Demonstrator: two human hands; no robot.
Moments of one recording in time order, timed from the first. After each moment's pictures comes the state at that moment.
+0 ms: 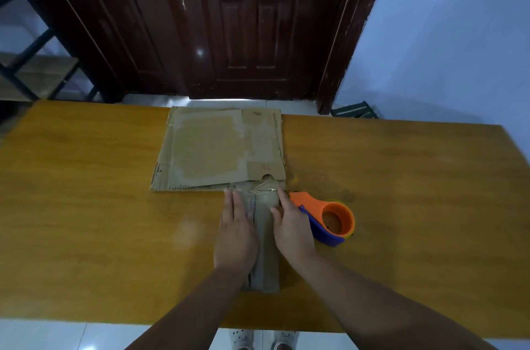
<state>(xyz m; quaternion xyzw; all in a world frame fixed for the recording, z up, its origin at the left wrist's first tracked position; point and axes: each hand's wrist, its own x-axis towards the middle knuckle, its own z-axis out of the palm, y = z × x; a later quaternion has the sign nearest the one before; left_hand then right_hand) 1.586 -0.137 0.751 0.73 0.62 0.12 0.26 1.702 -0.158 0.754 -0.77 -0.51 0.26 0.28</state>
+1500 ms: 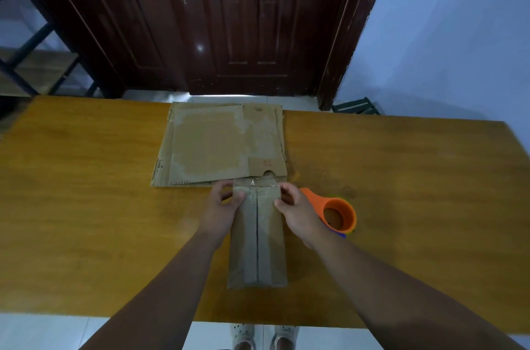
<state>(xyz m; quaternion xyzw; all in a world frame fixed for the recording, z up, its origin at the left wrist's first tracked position) 1.564 -0.085 0.748 0.48 0.58 0.30 0.58 1.728 -0.139 0.753 -0.68 -0.33 0.54 0.38</state>
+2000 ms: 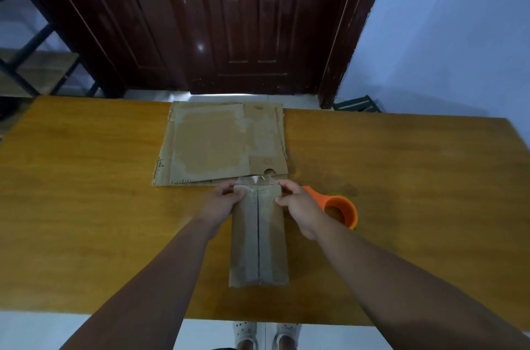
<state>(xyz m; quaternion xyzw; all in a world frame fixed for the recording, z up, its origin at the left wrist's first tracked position) 1.559 -0.069 0.758 0.45 0.58 0.22 0.64 1.735 -0.128 0.760 -0.66 -0.29 0.59 0.36</state>
